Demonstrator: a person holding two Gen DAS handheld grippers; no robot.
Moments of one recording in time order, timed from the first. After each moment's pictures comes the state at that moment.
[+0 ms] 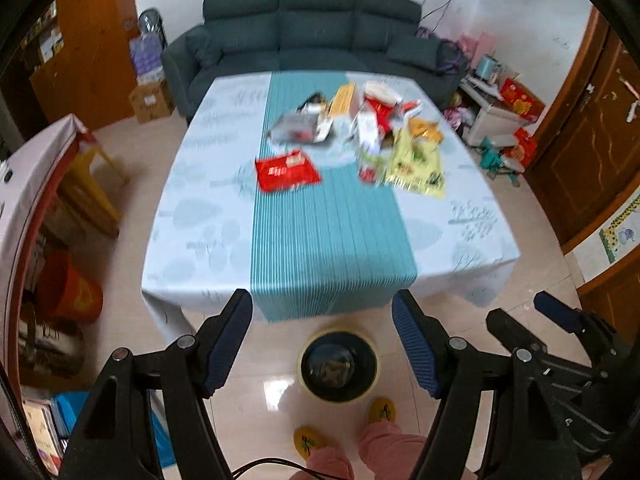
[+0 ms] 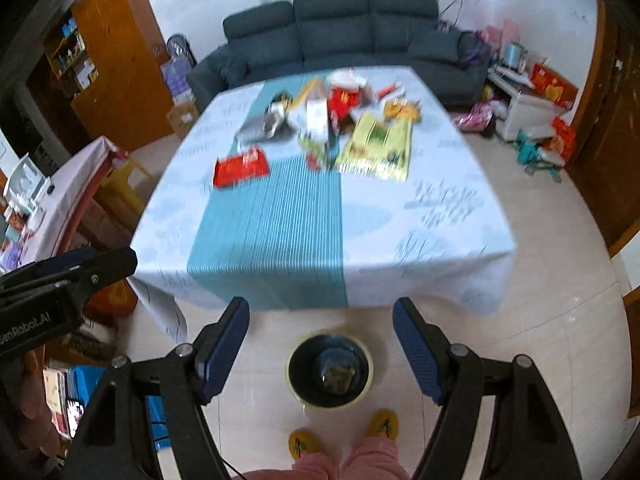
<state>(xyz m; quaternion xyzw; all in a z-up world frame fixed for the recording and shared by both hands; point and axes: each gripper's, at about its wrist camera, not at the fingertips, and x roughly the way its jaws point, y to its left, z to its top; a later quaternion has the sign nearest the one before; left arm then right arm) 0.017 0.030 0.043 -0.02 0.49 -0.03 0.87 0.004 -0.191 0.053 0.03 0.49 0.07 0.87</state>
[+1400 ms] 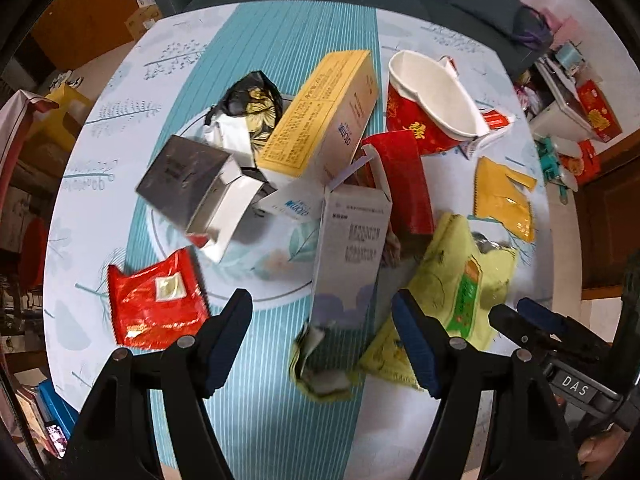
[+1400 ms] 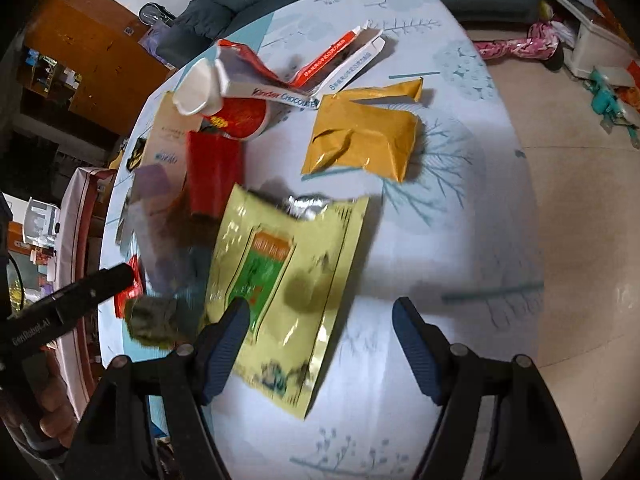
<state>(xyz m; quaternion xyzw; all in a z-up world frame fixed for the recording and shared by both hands) 0.379 -0.071 -0.101 -0.08 0.63 0.05 0.77 0.373 -0.327 -0.099 0.12 0.64 0.17 0.74</state>
